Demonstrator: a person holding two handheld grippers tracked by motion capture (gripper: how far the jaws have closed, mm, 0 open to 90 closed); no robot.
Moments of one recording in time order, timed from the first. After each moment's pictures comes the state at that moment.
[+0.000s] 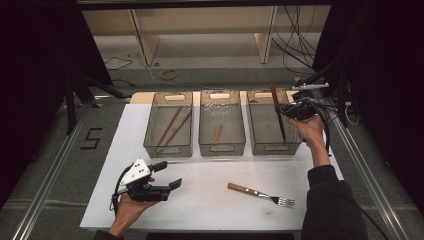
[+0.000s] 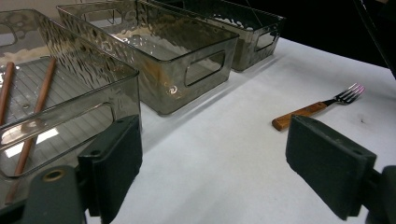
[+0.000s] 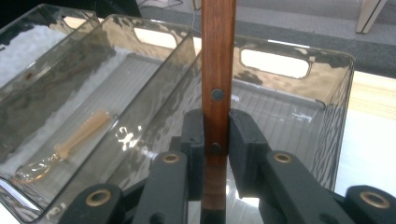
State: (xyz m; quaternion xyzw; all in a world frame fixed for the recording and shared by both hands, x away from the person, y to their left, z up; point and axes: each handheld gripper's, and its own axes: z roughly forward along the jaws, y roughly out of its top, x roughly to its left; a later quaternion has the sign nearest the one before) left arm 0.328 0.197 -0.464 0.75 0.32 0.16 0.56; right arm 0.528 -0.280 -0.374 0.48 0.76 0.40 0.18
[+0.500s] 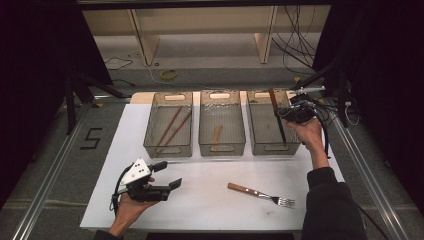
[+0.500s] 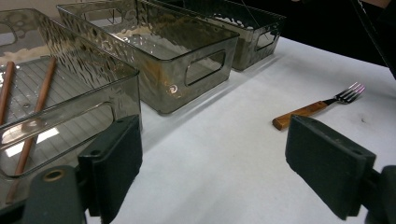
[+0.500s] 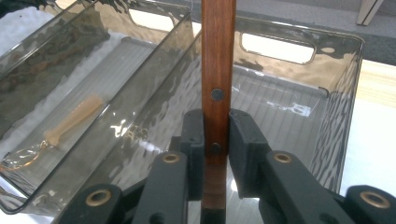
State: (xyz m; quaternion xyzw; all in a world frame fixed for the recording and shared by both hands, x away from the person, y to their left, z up) left arm 0.328 0.197 -0.464 0.75 0.32 0.16 0.56; right arm 0.528 -0.278 -0.385 0.48 0.77 0.38 0.18
